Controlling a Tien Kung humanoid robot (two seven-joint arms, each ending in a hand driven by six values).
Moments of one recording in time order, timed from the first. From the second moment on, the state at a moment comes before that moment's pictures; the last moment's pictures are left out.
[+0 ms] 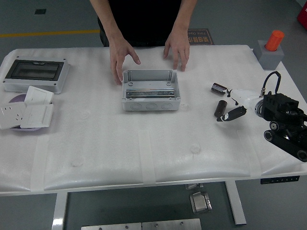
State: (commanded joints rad) left arm 0.01 0.21 -0.13 -0.19 0.28 0.19 -0.07; right arm 0.82 -0.58 0.29 1.01 -1.65 -0.01 -0.21
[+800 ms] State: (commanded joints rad) left arm 0.01 0.22 -0.13 -0.19 0.29 0.19 -0.07; right arm 0.86 -0.57 0.20 0.98 -1.63 -0.05 -0.20
